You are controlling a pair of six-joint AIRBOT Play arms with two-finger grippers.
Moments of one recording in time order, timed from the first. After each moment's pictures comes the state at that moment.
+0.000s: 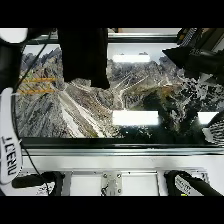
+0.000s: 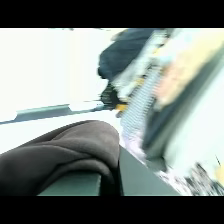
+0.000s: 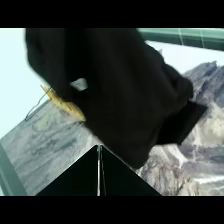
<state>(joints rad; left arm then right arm) -0.32 -1.46 2.05 0.94 -0.74 -1.39 -0.22 -1.14 1.37 -0.19 1.20 0.70</state>
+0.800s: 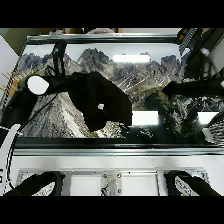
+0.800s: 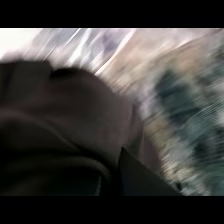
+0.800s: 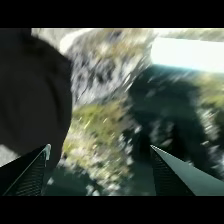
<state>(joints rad) -0.28 -1.18 1.20 1.05 -0.82 -1.45 -0.08 -1.09 1.20 -1.09 1.19 1.33</state>
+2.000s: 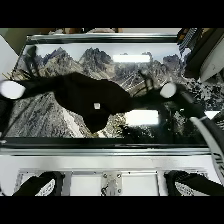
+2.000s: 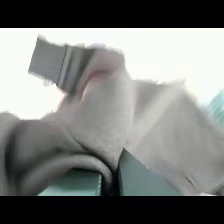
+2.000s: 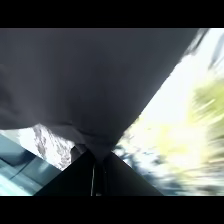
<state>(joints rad) -0.08 -1.03 1.19 1.04 -0.84 -1.46 0.29 -1.27 1.23 -1.11 1.05 1.42</state>
